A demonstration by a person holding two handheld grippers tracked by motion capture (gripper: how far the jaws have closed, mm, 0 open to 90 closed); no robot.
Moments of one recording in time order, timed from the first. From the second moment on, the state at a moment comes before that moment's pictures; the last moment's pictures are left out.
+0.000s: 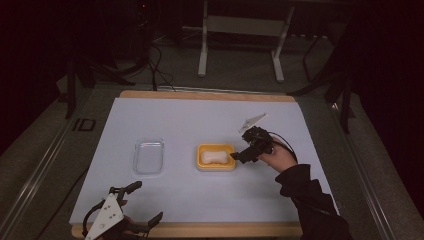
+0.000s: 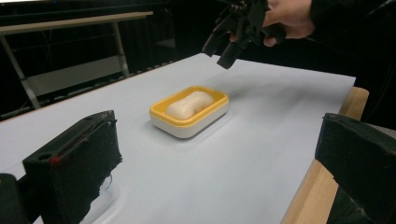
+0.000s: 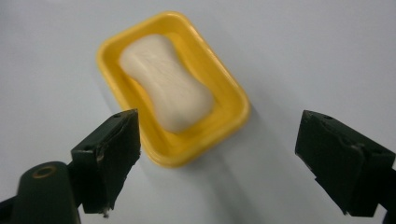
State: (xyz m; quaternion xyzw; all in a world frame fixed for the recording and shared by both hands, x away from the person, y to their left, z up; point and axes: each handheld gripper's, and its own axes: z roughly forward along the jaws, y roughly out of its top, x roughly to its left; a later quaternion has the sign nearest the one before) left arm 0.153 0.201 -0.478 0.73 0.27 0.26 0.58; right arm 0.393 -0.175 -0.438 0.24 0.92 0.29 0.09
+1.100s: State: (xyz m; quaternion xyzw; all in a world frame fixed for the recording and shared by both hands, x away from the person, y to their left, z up) left arm 0.151 0.199 -0.477 0.73 0.27 0.25 0.58; right arm 0.334 -0.229 -0.478 0.37 0.86 0.32 0.13
